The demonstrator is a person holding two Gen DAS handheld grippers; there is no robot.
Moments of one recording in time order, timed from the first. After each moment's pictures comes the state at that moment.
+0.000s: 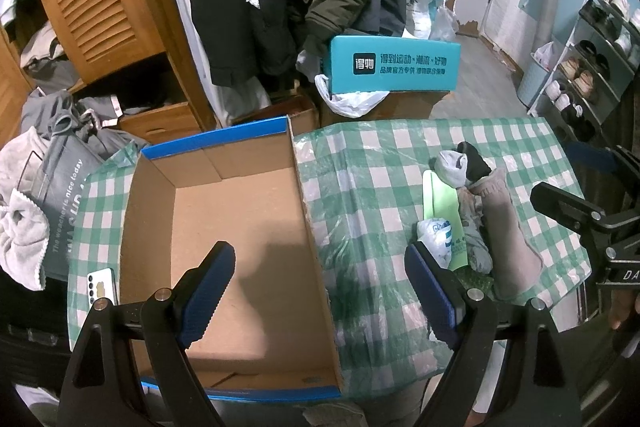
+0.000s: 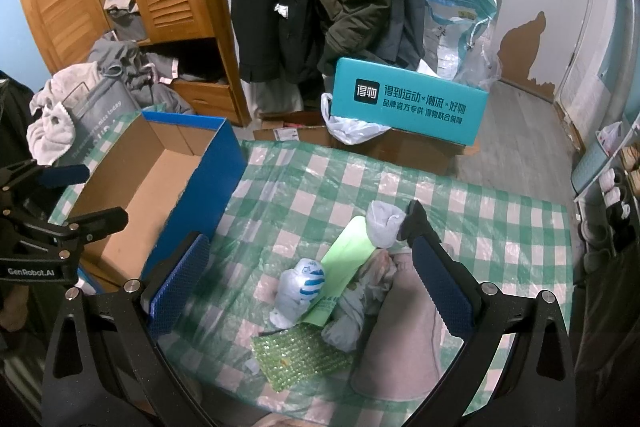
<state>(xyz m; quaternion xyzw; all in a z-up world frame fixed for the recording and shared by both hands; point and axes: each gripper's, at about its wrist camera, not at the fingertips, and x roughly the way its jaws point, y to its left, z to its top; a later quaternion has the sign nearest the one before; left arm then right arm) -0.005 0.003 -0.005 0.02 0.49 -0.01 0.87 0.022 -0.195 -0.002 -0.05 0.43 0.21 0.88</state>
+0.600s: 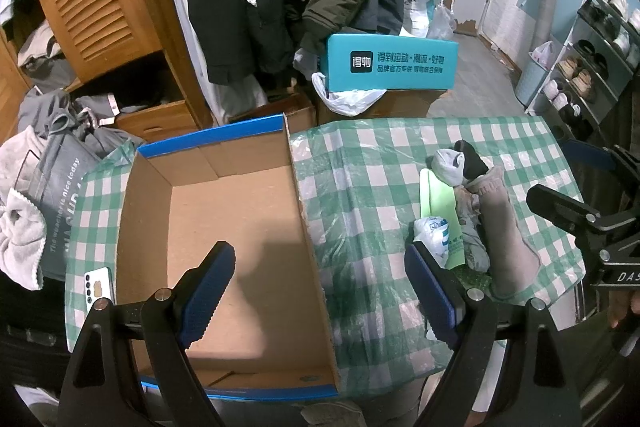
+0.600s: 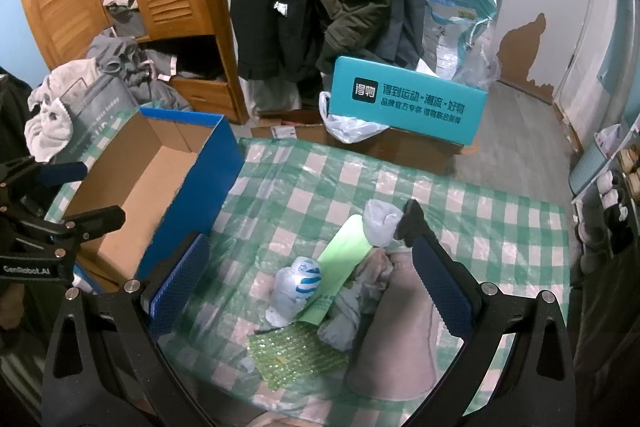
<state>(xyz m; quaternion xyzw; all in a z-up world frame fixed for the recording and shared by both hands) -0.007 -0.005 -0.009 0.02 0.49 -0.02 0.87 0.022 -0.198 -0.008 -0.05 0.43 0.21 0.88</state>
